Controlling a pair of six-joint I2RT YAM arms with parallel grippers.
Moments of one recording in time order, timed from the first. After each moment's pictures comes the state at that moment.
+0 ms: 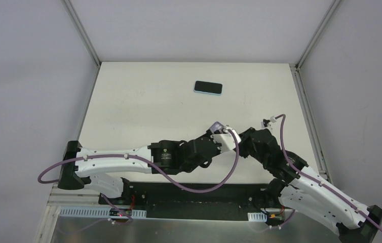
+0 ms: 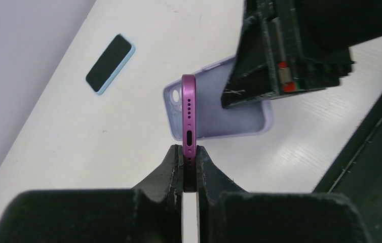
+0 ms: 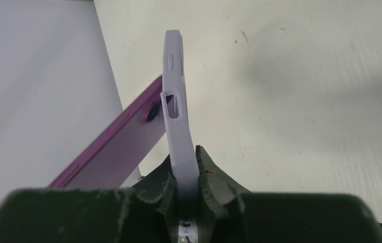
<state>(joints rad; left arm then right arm) -1.43 1.37 1.23 -0.36 -0.68 0.16 0.83 0.64 0.59 -0.50 0.22 1.39</state>
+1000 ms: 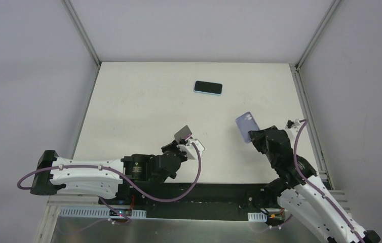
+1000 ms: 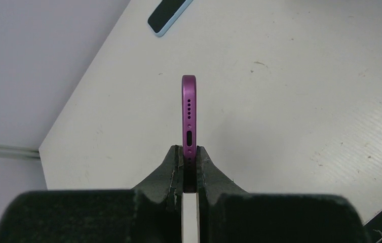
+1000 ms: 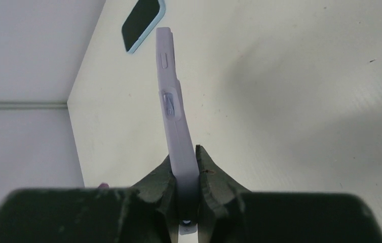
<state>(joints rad) -1.46 0.98 0.75 -0.23 -0.92 0.28 0.62 0.50 0.58 -0.64 0.44 1.19</state>
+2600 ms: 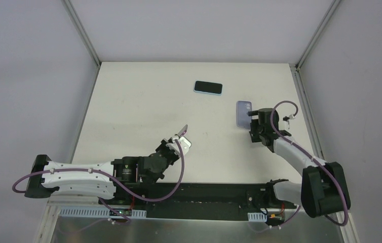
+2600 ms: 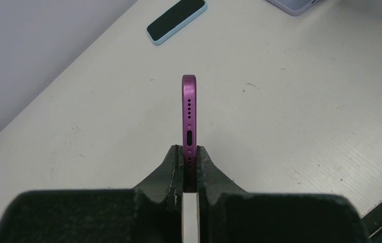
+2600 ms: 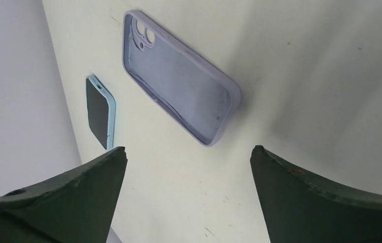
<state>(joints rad) -1.46 0.82 0.61 -0.09 -0.94 0.18 0.24 1.25 0.57 -0.12 0.27 1.54</state>
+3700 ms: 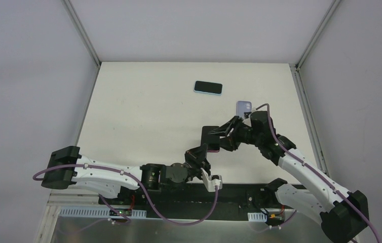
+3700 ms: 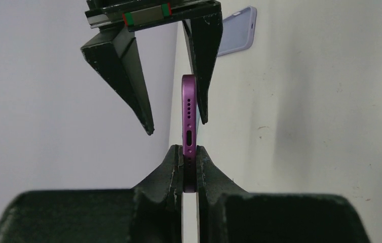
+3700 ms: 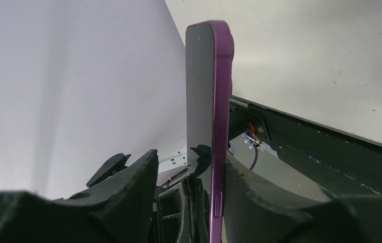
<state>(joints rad) -1.56 1.16 0.61 0.33 -0.69 1.06 0.56 0.91 0.64 -0.28 -0.51 1.52</state>
